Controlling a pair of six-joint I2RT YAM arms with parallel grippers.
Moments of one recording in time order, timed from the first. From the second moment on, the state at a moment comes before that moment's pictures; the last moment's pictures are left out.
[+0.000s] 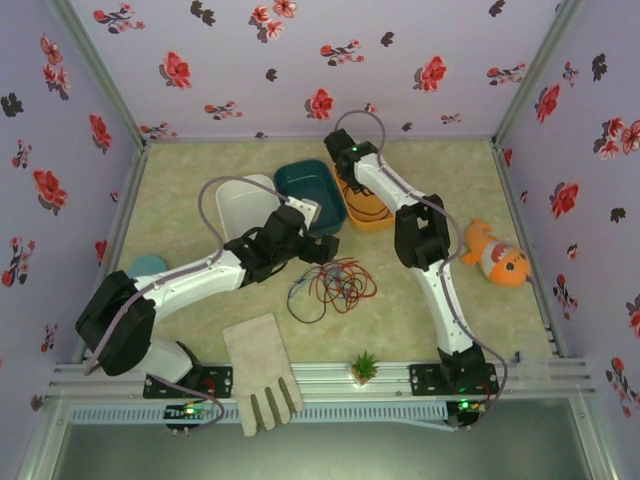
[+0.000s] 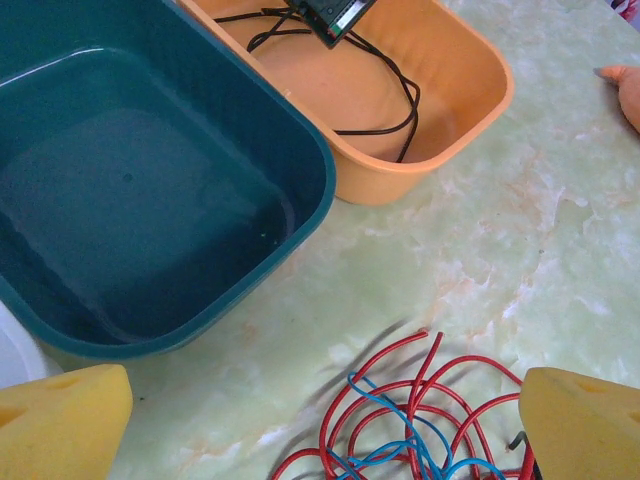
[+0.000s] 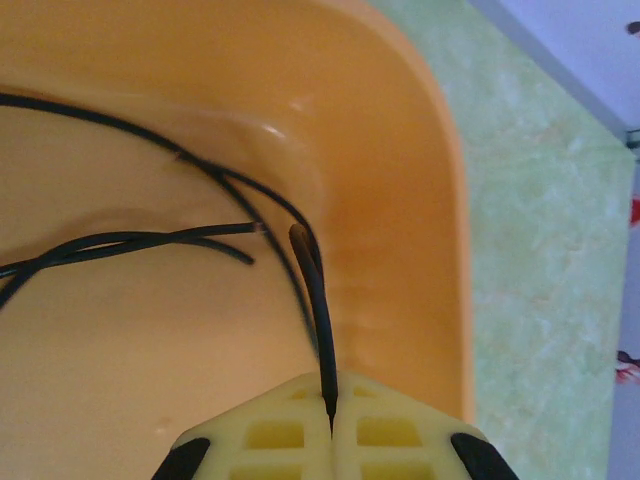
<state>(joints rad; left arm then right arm) -0.84 1.46 0.92 -0.09 -0.12 -0.33 0.50 2.49 2.28 -1.01 0.63 0.01</state>
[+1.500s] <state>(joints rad) -0.84 1.46 0.92 -0.10 -0.11 -0.34 0.42 2.24 2.25 -1.10 0.29 0.17</state>
